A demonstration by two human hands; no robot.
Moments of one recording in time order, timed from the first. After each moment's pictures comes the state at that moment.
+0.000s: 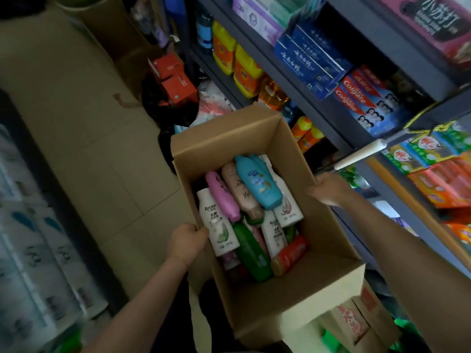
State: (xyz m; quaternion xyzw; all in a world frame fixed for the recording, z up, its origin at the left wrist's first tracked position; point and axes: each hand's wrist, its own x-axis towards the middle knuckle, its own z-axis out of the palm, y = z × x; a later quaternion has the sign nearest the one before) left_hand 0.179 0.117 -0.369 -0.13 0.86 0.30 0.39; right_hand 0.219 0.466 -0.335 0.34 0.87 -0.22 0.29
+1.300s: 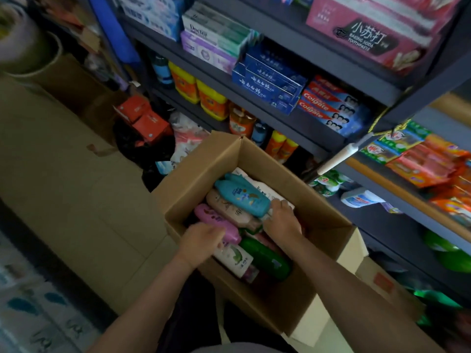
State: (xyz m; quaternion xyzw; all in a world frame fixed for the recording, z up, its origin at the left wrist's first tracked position) left_hand 0.090 0.174 -0.329 0.17 0.83 0.26 0.46; right_hand 0.206 0.367 -0.400 0.41 0.85 -0.26 0.19
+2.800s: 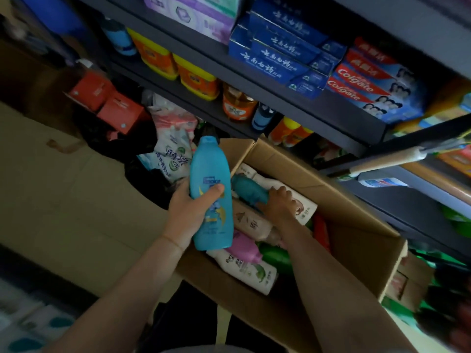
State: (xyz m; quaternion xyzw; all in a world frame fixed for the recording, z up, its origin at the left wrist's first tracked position) left_hand -0.055 0.243 -0.359 -0.04 0.70 0.55 0.45; right_hand 0.099 0.392 -0.502 0.50 0.77 -0.23 0.33
